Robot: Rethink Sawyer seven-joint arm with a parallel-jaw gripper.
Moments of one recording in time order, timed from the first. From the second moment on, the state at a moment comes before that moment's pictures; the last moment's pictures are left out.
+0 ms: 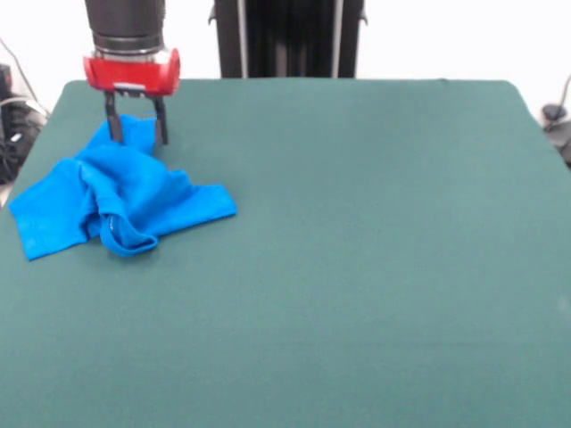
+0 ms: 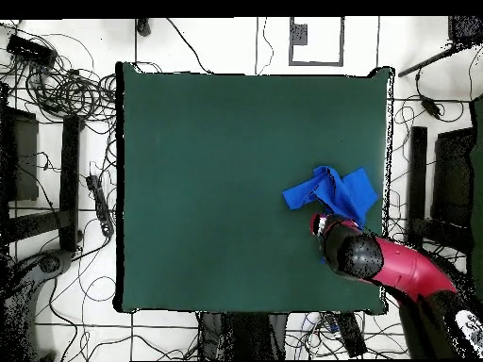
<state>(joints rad) -0.73 -0.62 0.18 1.83 -0.38 0.26 1.57</state>
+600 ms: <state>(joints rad) -0.73 -0.50 0.18 1.80 -0.38 0.23 1.57</state>
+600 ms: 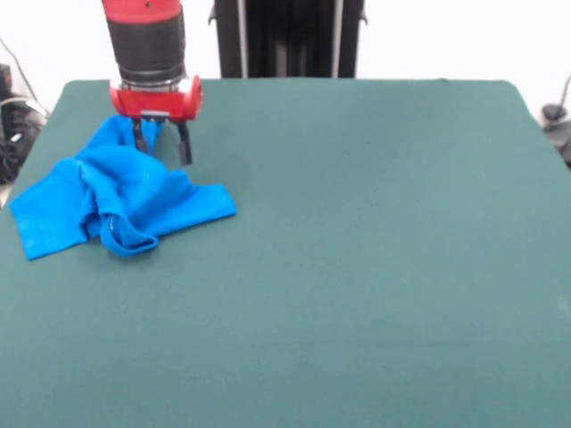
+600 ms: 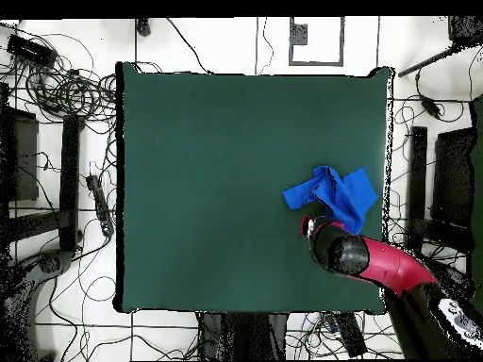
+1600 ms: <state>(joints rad) -0.79 -0.63 0.18 1.87 -0.40 0.22 1.57</state>
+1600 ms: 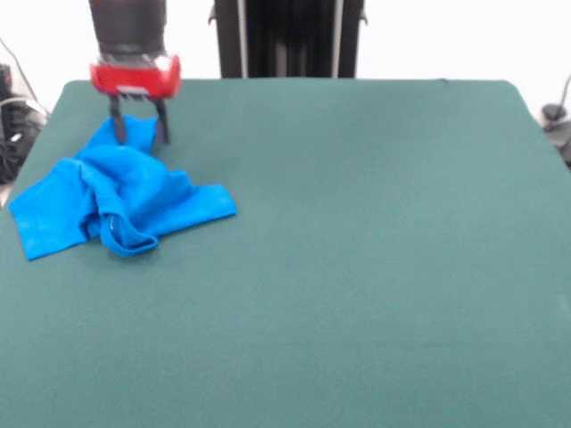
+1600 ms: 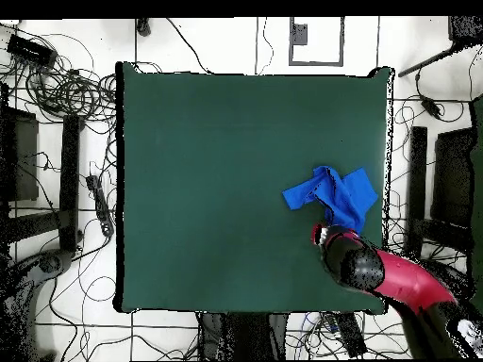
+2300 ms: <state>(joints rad) -0.78 -0.83 0.18 1.88 -0.35 0.31 1.57</state>
